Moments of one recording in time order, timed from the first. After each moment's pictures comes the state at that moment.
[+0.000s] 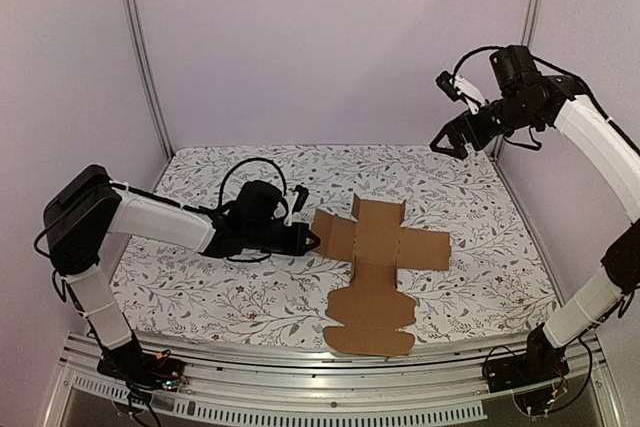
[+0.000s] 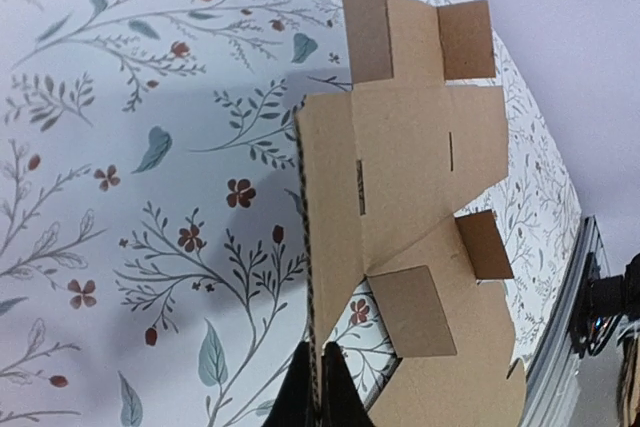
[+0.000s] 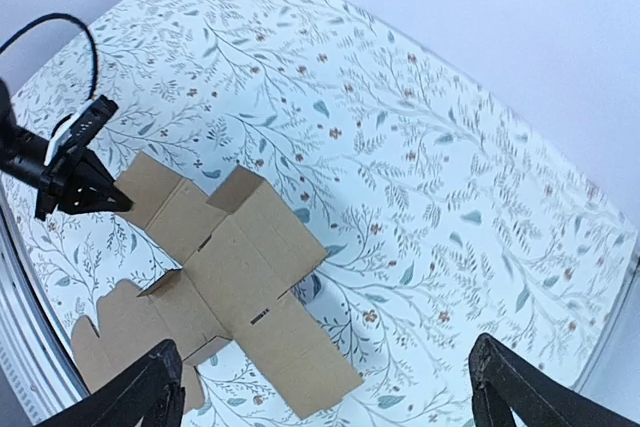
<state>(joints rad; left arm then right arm) -0.80 1.79 0.89 0.26 0.20 -0.58 0.34 1.57 1.71 -0.97 -0.31 -0.26</state>
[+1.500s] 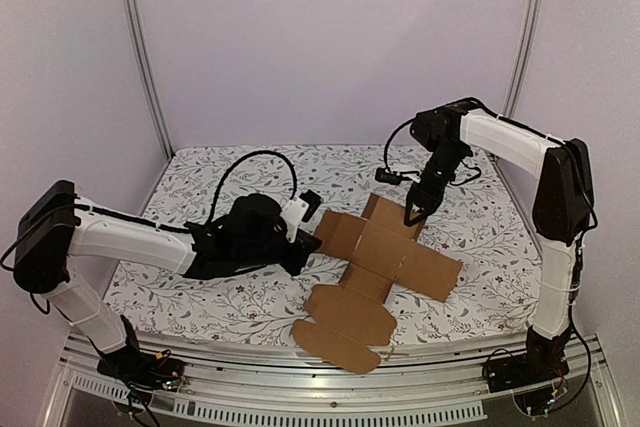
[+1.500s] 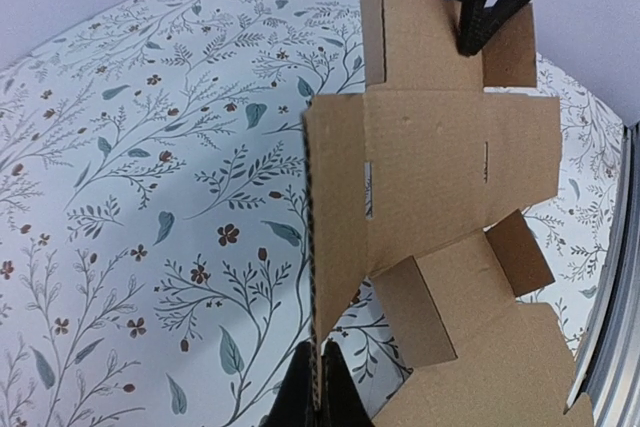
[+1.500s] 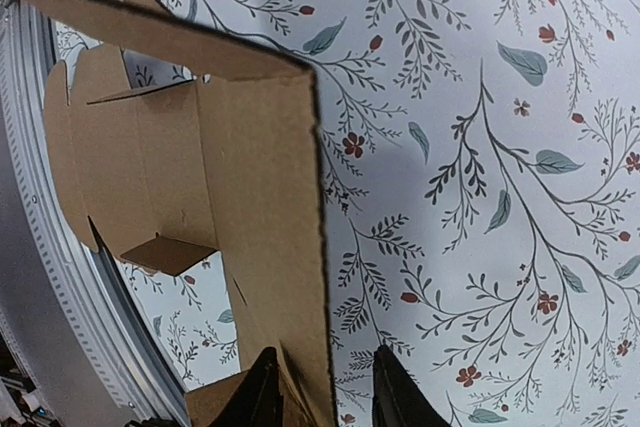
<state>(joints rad) -0.99 1.58 0.80 0.26 -0.10 -0.18 0.47 2.03 1.85 -1.34 -0.39 -0.64</state>
